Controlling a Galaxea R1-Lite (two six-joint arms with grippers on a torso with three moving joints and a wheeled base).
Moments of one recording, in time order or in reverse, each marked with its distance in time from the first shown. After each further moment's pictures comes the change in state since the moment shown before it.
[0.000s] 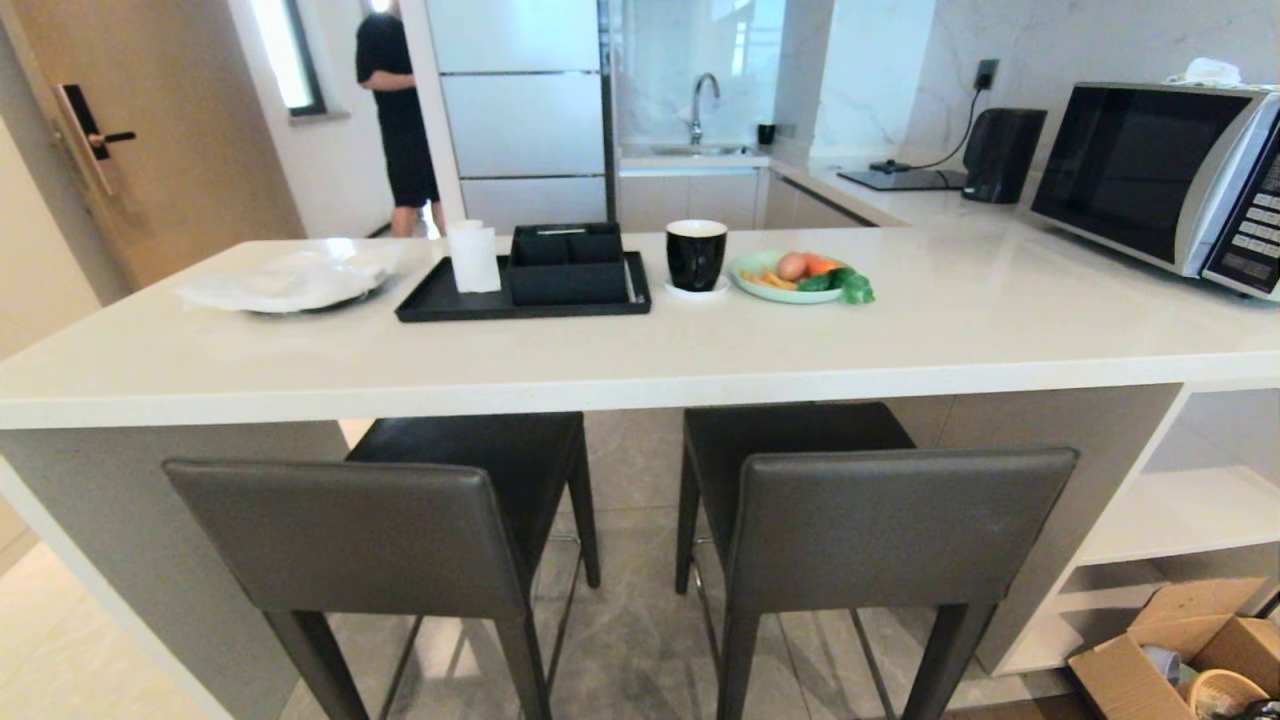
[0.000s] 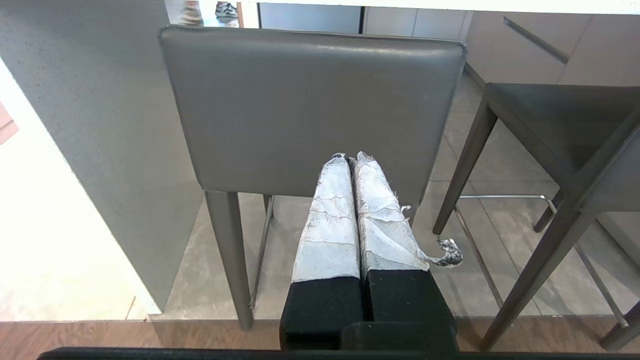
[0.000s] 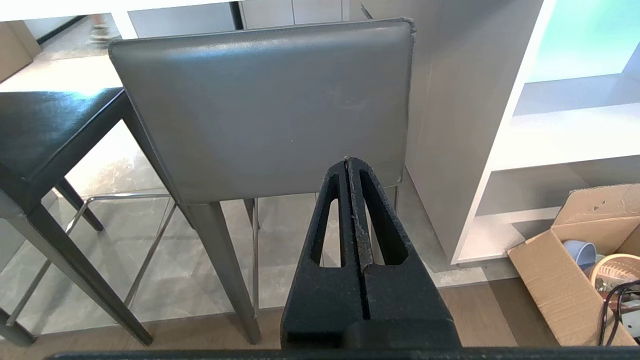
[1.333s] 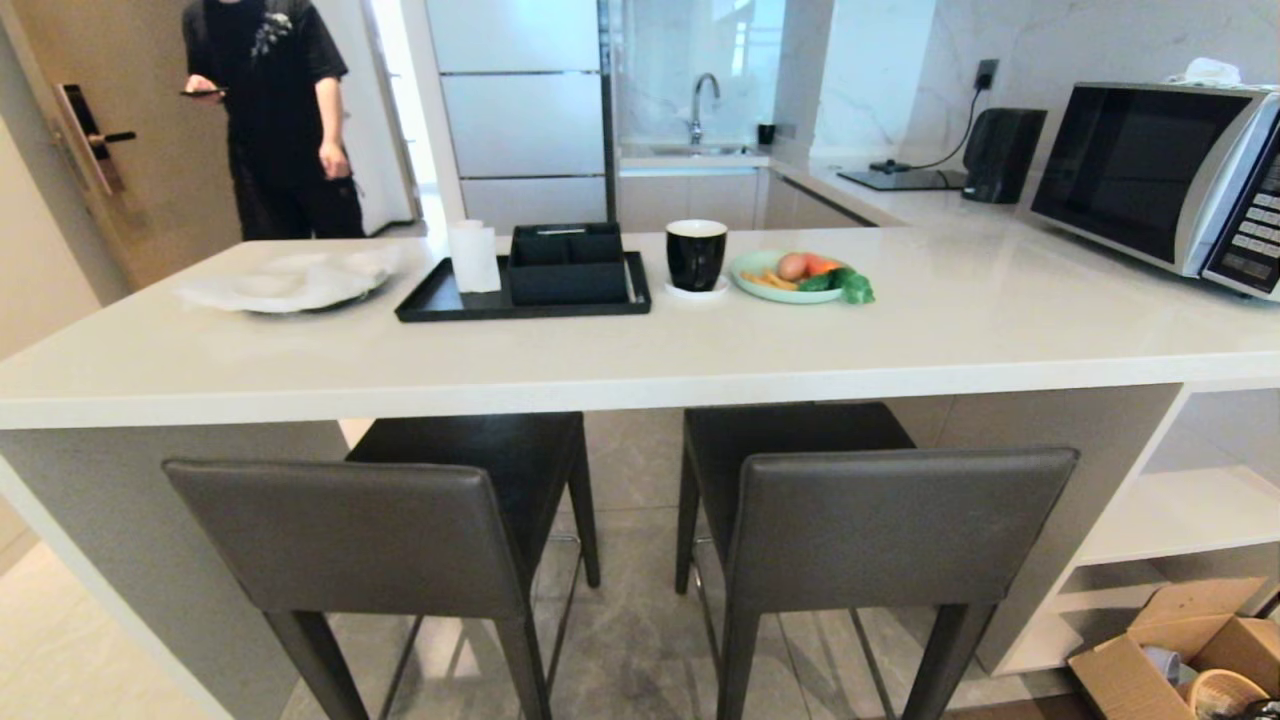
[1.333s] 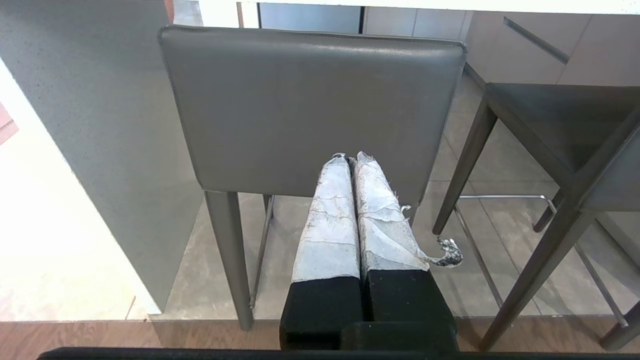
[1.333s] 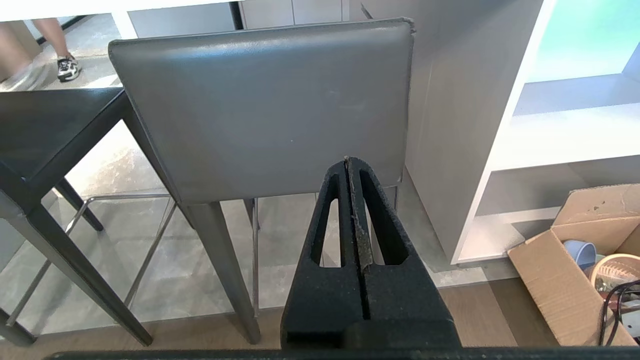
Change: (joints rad) left arm 0.000 0.000 0.000 0.000 0.000 0.000; right arm 0.000 0.000 0.000 0.000 0.000 0.000
